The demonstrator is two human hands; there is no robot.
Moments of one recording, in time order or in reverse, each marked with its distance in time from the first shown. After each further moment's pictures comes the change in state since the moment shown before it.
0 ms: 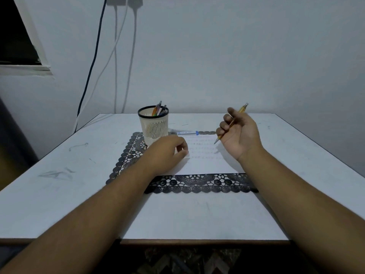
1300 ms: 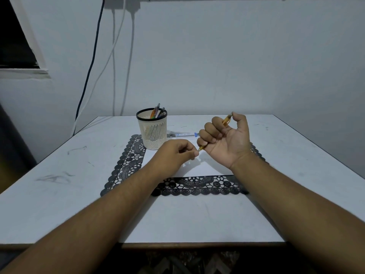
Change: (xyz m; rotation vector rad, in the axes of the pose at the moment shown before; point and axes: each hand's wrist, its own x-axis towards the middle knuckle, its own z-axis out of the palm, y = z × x) left_hand 0.003 0.022 0.013 -0.554 0.016 -0.141; right_hand -0.020 0.018 0.010 0.045 -0.331 0.195
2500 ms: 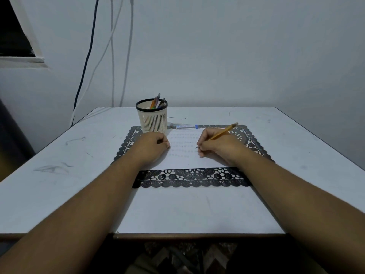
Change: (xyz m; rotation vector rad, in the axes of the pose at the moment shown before) left_hand -0.002 -0.035 -0.045 0.360 0.099 -0.242; right_hand -0.001 0.010 -0.030 -0.914 0.133 0.168
